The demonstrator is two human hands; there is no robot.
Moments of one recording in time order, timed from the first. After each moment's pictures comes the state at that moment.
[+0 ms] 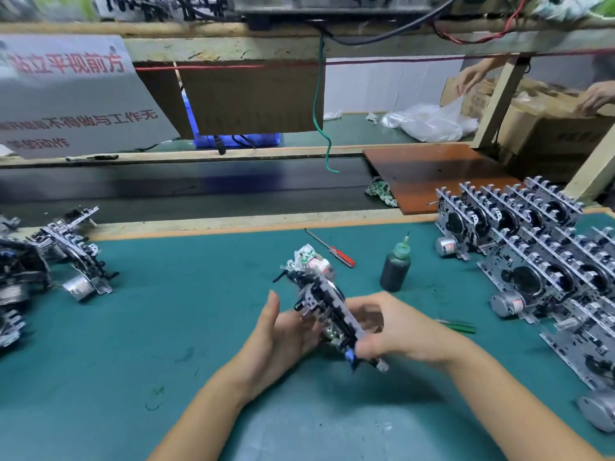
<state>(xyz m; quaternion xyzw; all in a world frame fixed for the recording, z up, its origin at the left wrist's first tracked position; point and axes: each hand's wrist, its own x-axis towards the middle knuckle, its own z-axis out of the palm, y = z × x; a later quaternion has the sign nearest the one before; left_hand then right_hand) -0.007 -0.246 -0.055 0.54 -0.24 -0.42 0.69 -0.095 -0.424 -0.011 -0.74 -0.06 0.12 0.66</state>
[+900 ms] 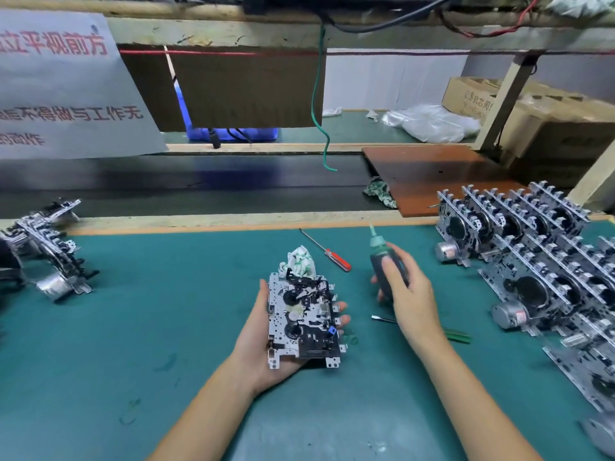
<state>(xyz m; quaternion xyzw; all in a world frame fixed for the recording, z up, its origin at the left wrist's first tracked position) 0.022 -0.275 -0.081 0.31 0.04 -0.51 0.80 -0.057 -0.462 -0.062 -0.73 0.24 -0.28 0.58</state>
